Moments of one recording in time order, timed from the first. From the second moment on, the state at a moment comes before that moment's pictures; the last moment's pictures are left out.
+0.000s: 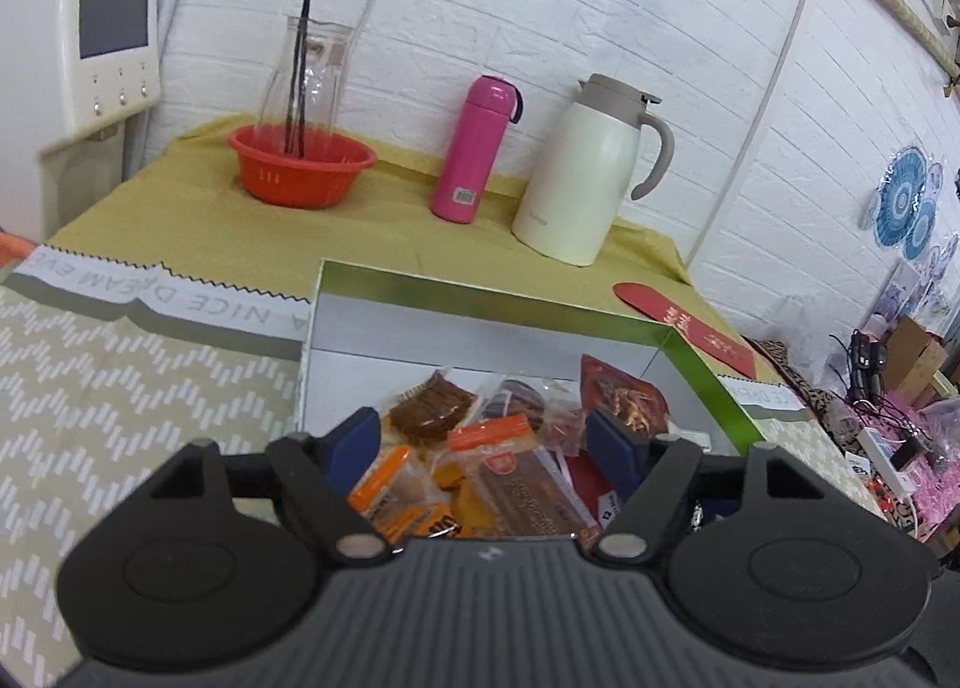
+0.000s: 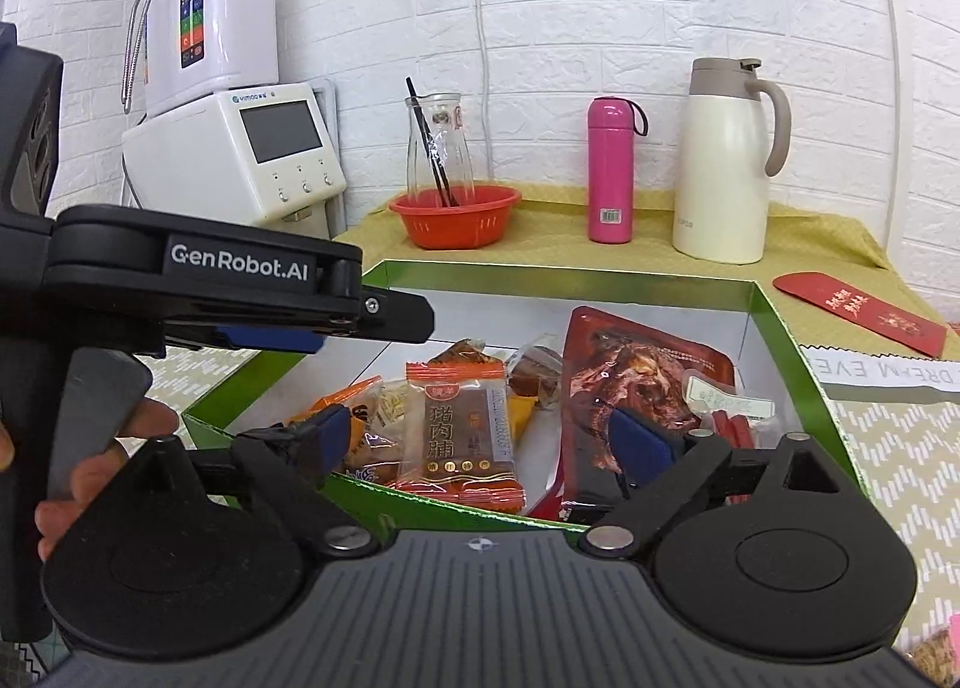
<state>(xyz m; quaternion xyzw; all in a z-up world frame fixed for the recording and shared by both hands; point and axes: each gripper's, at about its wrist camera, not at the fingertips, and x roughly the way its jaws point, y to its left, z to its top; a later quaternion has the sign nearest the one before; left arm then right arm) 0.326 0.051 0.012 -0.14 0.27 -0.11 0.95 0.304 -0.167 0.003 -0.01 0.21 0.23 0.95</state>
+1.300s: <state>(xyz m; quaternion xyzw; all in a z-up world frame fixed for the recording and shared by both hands) 0.237 0.098 -0.028 -0.13 0.36 -0.15 0.91 0.228 -0.123 -0.026 -0.03 0.31 0.30 0.90</state>
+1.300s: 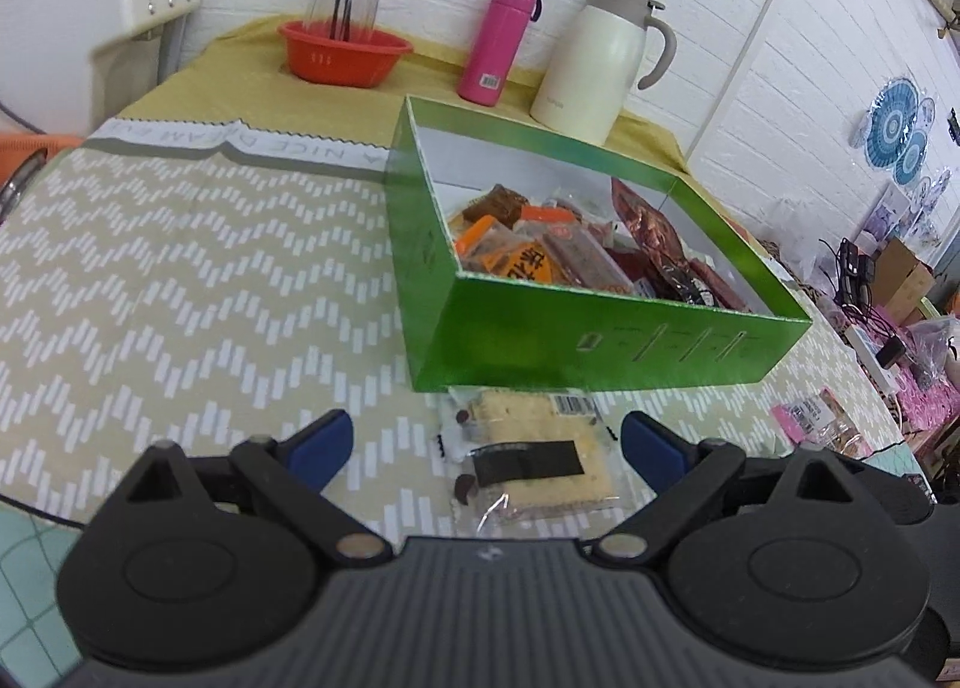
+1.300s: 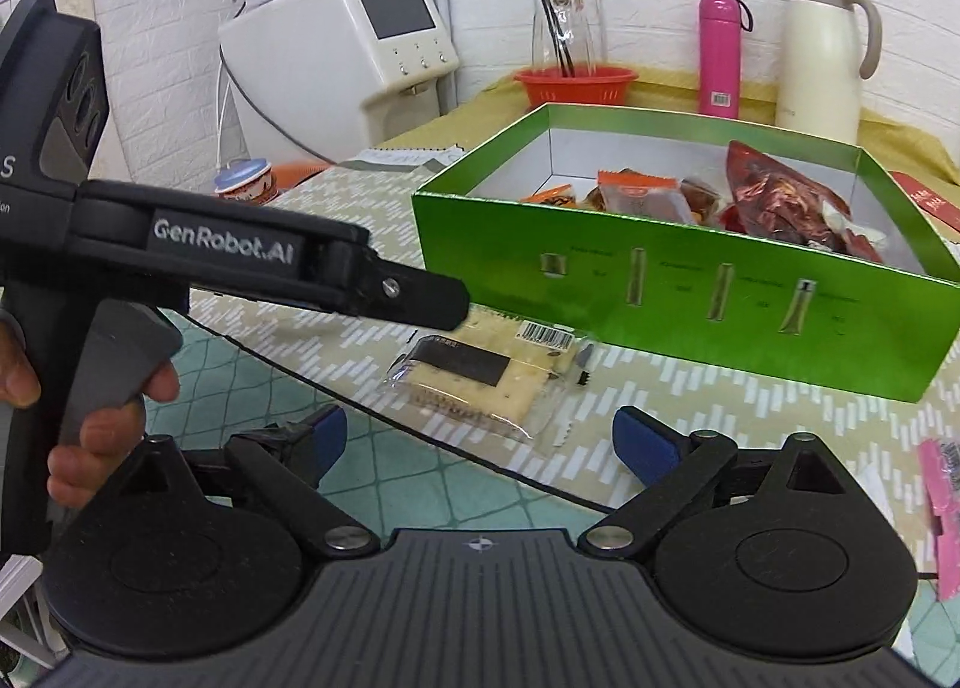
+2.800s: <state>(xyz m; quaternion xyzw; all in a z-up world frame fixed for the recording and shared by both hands) 0.203 0.073 0.034 -0.10 0.26 -0.19 0.94 0.192 -0.137 0.026 -0.04 0.19 0.30 0.93</state>
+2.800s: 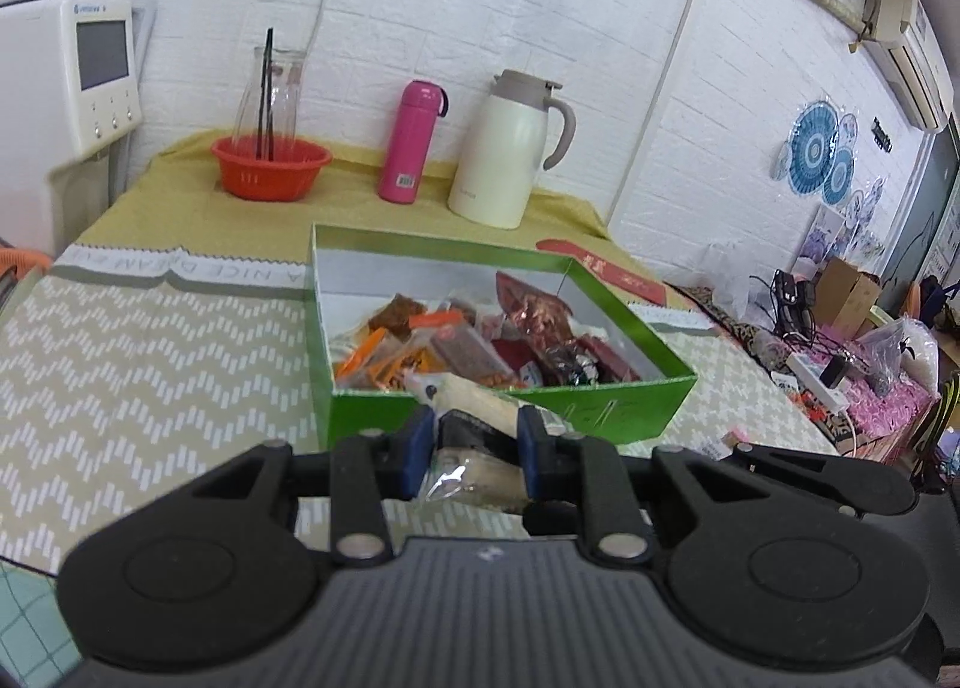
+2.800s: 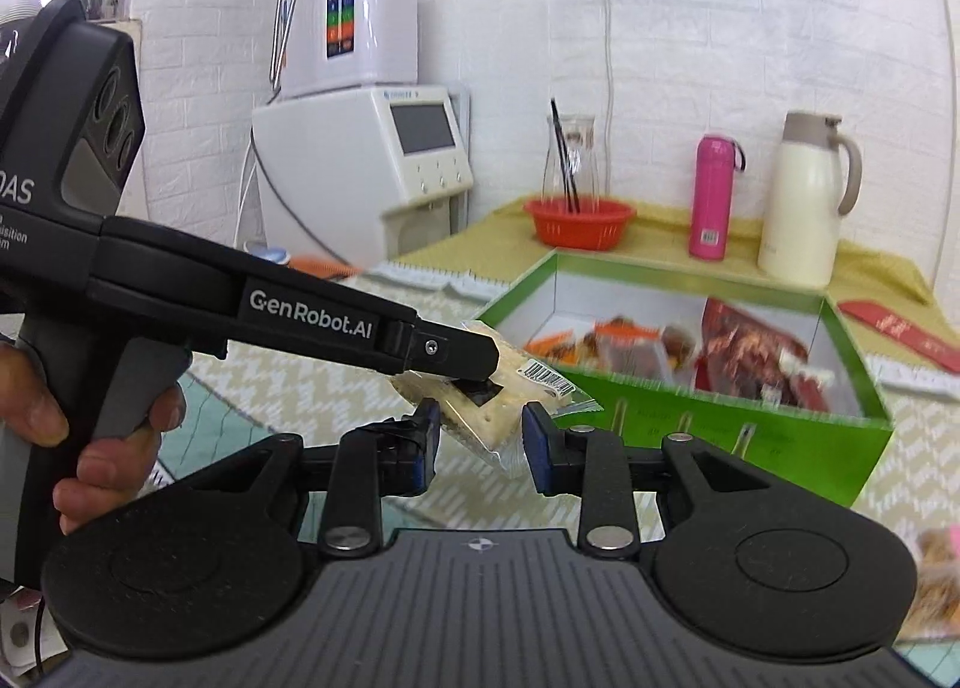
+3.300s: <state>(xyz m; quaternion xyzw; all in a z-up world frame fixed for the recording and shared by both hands) 0.322 0.069 0.025 -0.11 0.28 -0.16 0.94 0.298 -0.129 0.022 -0.02 0.21 0.28 0.94</state>
